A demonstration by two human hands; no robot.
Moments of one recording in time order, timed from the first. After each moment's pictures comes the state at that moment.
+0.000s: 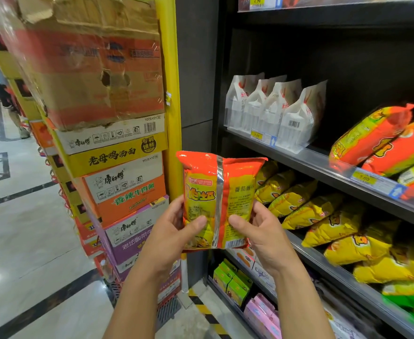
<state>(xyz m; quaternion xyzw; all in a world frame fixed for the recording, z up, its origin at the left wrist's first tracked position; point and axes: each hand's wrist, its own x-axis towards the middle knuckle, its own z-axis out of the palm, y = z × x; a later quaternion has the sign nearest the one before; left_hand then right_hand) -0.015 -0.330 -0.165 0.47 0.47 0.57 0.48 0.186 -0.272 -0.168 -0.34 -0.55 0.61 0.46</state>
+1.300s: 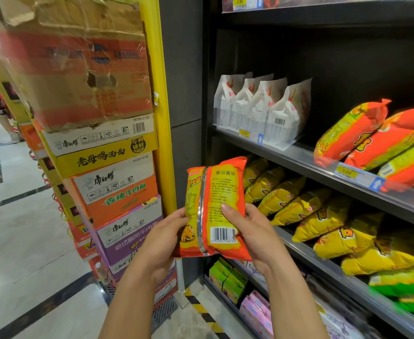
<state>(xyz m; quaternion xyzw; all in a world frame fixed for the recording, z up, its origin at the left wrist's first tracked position) 0.009 -0.327 -0.165 0.36 0.55 0.51 0.56 0.193 -0.286 -0.154 -0.39 -0.45 0.67 0.44</state>
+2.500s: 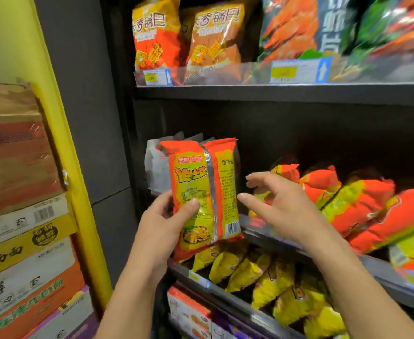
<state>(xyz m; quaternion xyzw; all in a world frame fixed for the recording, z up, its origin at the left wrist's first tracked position) 0.122 -0.177 -0.040 0.50 0.41 0.61 0.46 0.361 -0.165 -0.007 -0.52 -0.75 0.05 0.41</state>
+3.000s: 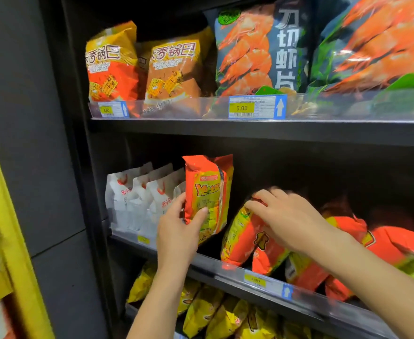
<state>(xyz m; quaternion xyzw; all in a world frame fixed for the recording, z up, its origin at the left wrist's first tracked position) 0.224 -0.061 -0.032 0.61 0.48 0.59 0.23 0.461 -0.096 0.016 -0.52 -0.77 -0.36 0.08</state>
